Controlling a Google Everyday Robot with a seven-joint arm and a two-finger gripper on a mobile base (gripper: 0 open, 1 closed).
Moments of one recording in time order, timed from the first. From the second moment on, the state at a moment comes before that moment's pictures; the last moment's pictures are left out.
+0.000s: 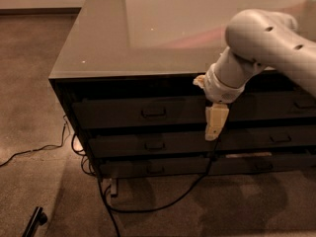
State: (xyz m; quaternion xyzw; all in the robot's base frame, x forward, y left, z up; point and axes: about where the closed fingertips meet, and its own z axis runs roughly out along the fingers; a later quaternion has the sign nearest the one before) arm 0.552 -0.144 0.786 -0.72 0.68 0.02 0.16
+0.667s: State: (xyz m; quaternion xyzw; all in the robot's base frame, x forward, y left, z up) arm 0.554 -0.120 0.762 -0.75 0.65 0.01 0.14
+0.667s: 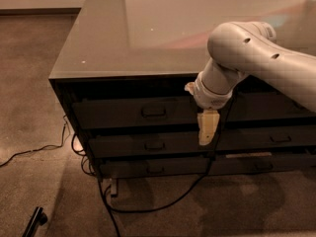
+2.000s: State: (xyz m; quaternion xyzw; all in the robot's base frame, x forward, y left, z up) arm 0.554 -0.082 0.716 -0.76 0.62 0.08 0.17
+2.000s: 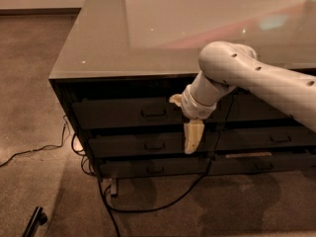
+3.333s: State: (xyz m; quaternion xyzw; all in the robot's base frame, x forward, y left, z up) arm 0.634 -0.060 0.682 -0.79 0.60 0.01 0.13
